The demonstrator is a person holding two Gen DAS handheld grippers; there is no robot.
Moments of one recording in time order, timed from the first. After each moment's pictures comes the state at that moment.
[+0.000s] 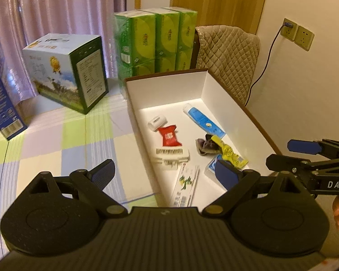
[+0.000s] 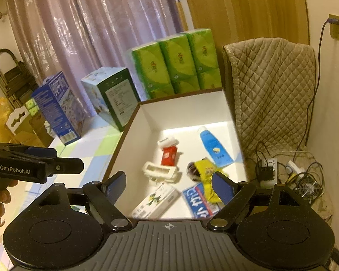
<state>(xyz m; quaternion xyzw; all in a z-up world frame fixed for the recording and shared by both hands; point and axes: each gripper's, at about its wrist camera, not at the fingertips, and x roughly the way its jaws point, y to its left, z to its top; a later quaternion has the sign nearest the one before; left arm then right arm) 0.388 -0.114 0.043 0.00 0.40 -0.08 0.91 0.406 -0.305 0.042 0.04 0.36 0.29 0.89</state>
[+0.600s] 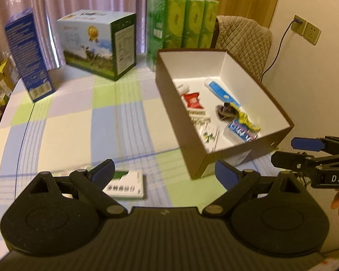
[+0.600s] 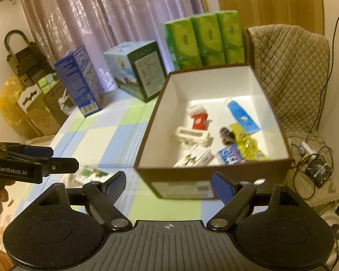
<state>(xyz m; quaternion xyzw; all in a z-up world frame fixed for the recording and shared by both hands) 0.303 -0.053 0.031 -0.02 0.43 -0.04 0.90 0.330 -0.264 0.028 0.01 0.39 0.31 0.87</state>
